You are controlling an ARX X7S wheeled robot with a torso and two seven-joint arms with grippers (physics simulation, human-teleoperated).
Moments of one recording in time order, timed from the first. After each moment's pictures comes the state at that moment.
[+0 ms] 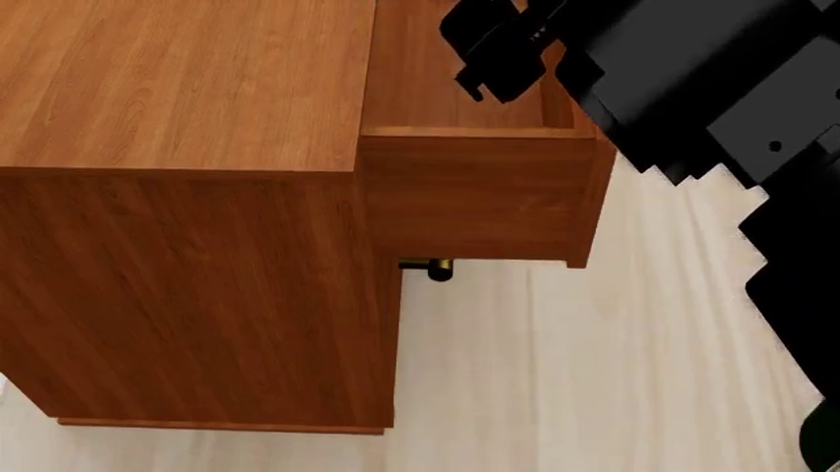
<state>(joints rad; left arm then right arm) -0.99 -0.50 0.20 0.67 -0.63 -0.59 -0.48 1.86 0.35 -1.26 0.49 0.78 1.01 0.03</state>
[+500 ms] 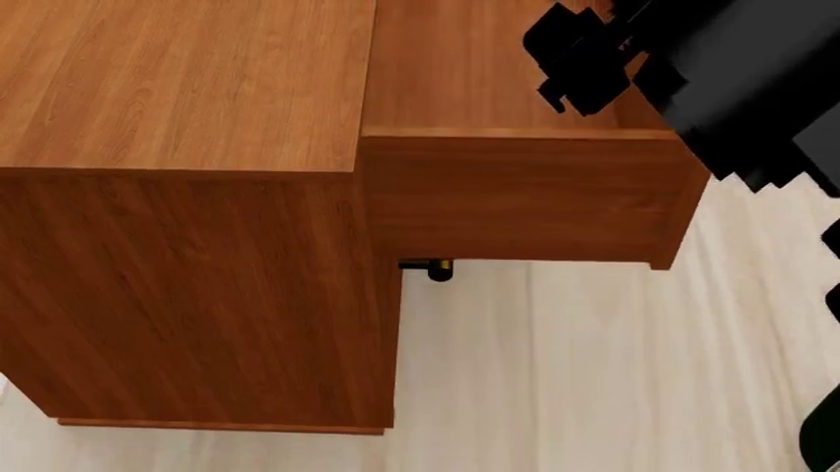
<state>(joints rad) -0.99 -0.50 0.21 0.66 -0.64 -0.58 -0.49 1.88 0.44 -1.29 0.44 0.77 1.08 0.04</state>
